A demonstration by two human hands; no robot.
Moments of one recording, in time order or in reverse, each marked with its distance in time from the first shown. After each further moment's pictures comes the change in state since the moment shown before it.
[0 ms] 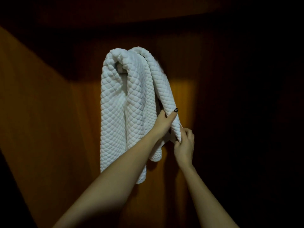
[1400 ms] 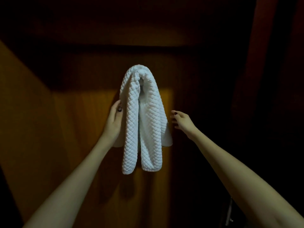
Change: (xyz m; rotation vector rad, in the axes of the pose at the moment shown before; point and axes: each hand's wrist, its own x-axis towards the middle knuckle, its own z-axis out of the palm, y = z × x) left_hand -0.092 0.045 -0.191 0.102 0.042 0.304; right_hand 0.006 -0.143 -0.082 0.096 -0.174 0.367
